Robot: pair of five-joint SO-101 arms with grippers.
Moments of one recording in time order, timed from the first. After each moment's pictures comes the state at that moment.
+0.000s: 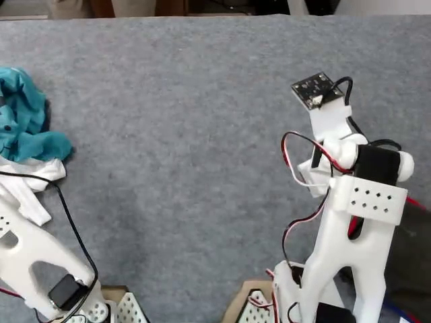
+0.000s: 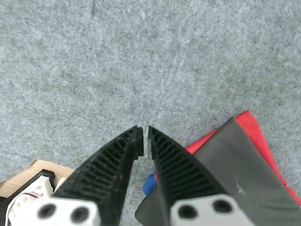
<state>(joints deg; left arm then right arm) -52.7 56.7 -70.4 98.4 -30.0 10.8 -34.1 18.1 94.8 31.0</state>
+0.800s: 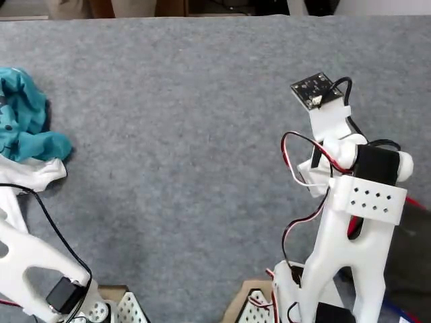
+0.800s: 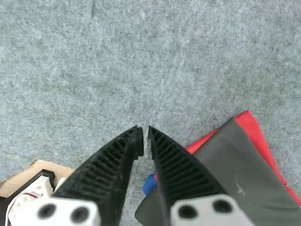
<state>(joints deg) -60.3 56.5 -93.0 100.3 -16.6 10.8 -34.1 18.1 94.8 31.0</state>
